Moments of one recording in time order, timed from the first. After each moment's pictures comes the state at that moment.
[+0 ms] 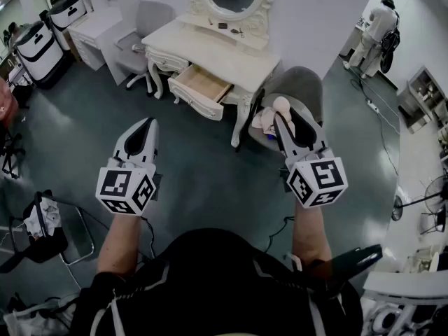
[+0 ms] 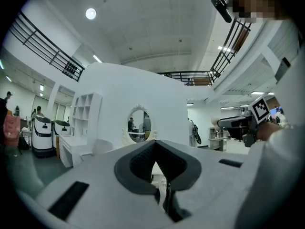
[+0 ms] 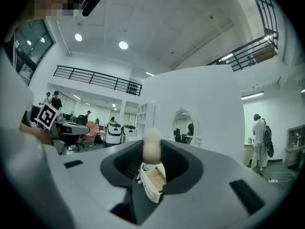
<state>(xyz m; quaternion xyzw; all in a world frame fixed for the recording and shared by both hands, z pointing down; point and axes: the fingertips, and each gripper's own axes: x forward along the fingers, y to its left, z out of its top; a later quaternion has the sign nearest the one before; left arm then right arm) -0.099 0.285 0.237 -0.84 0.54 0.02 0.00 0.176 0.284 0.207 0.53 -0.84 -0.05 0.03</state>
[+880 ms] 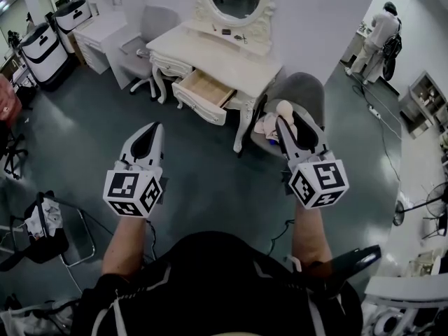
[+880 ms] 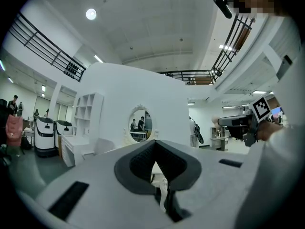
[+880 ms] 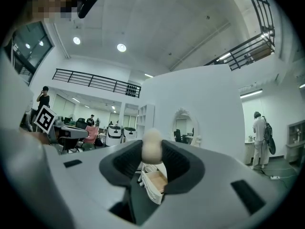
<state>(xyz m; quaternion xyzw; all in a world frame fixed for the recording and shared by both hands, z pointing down) -0.095 0.295 0.241 -0.84 0.54 0.02 0.00 0.179 0.294 0.204 0.54 -0.84 -0.05 0.01</state>
